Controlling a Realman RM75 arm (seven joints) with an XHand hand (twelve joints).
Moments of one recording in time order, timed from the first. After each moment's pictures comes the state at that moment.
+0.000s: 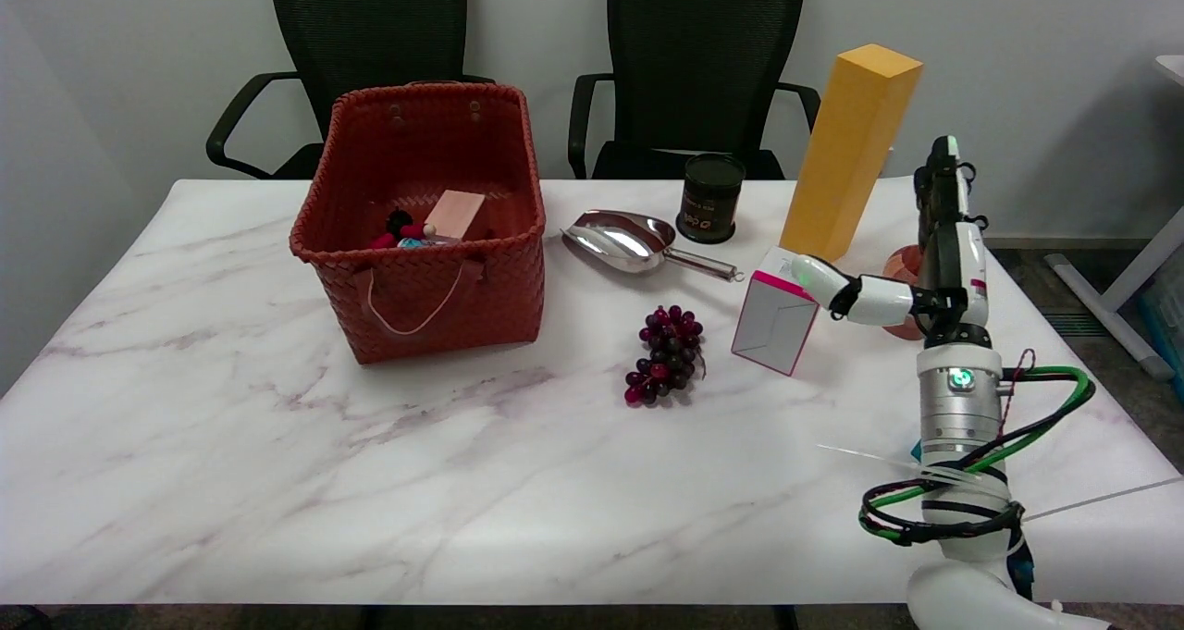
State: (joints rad) arm -0.22 -1.00 -2.01 1.53 1.34 1.28 0.50
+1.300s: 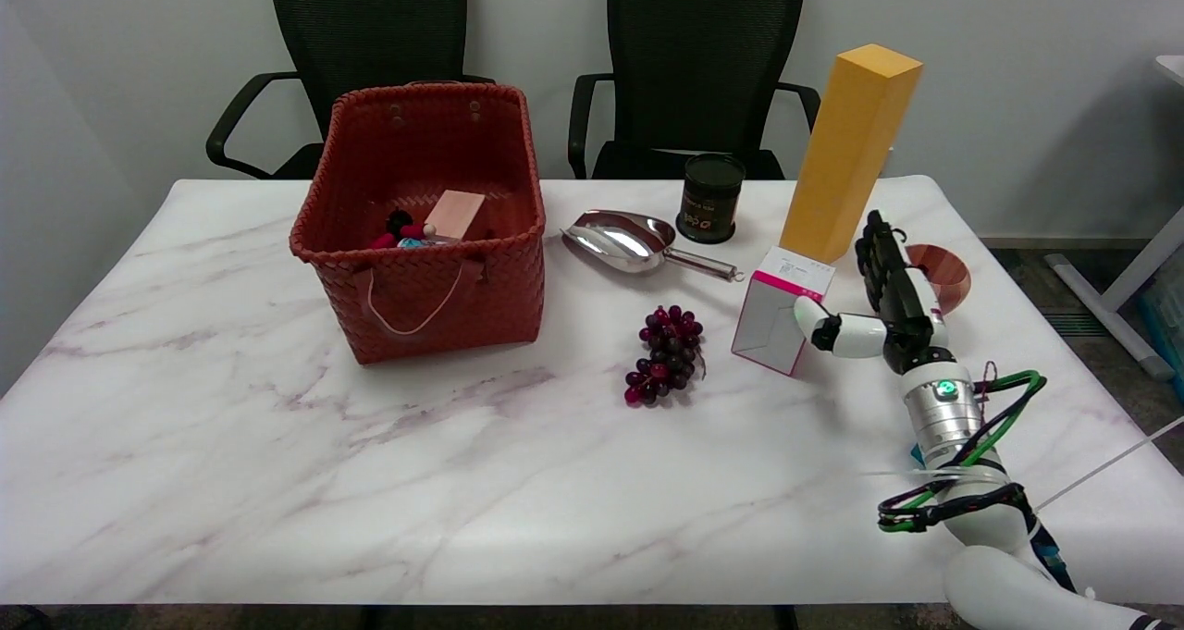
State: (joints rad) arm -0.24 -0.95 -1.93 1.39 1.38 0.93 0.76
